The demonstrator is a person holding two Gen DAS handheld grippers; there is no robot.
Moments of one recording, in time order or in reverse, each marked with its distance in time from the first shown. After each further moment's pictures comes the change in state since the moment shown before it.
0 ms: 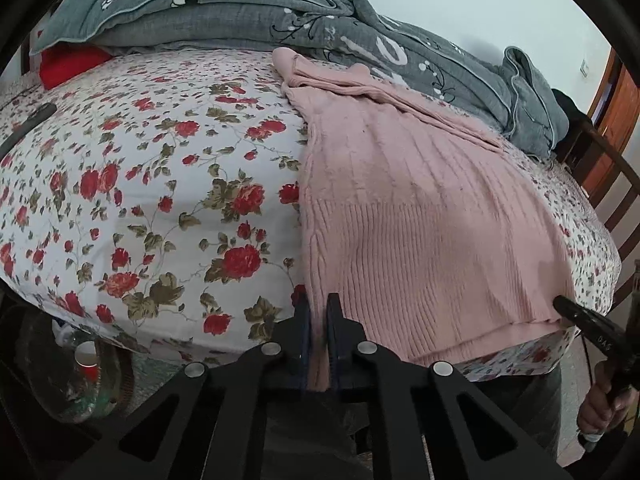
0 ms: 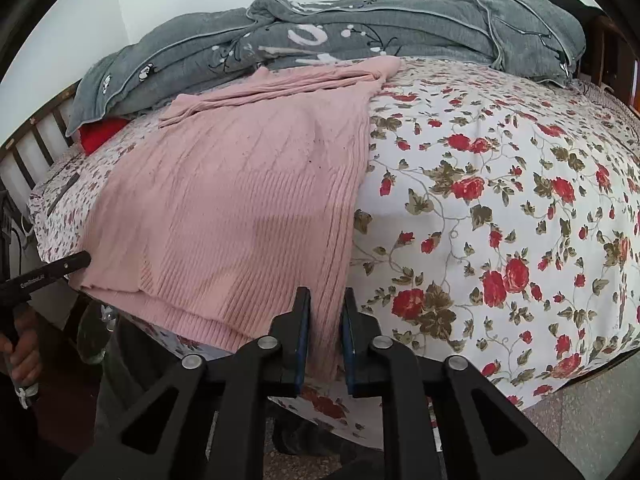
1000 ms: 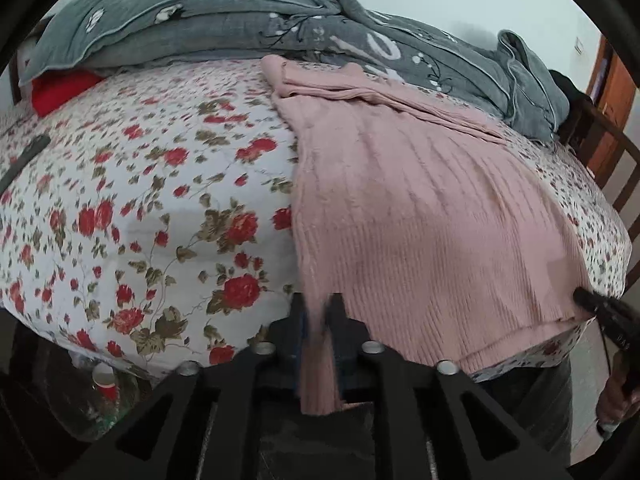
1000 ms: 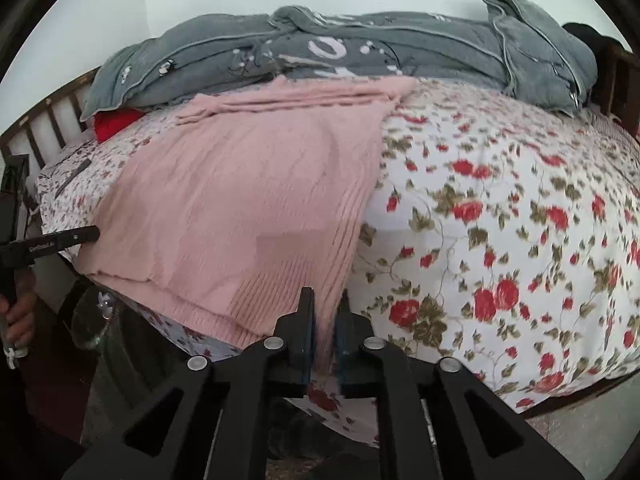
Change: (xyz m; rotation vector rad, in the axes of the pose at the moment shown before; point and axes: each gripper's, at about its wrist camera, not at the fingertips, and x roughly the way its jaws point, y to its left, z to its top) left arm 0.004 -0.012 0.015 0.093 0.001 0.052; right arm -0.010 0.004 -0.001 -0.087 -0.049 0.004
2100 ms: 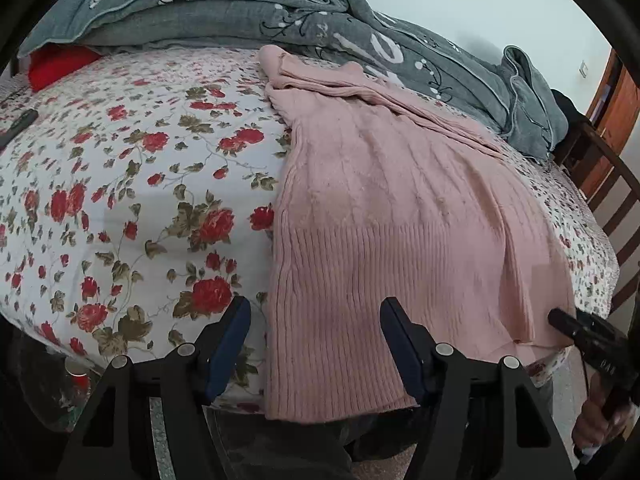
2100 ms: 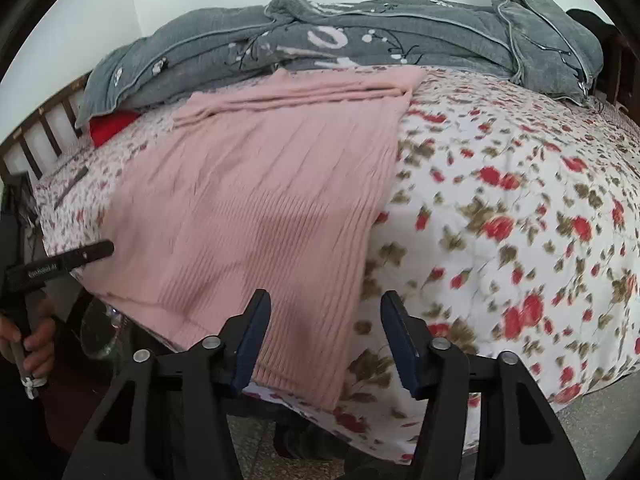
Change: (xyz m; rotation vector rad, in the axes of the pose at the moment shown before) left arm 0.016 -0.001 0.003 -0.092 0.007 -0.063; right arm 0.019 0.017 0.019 0.039 0.061 0.010
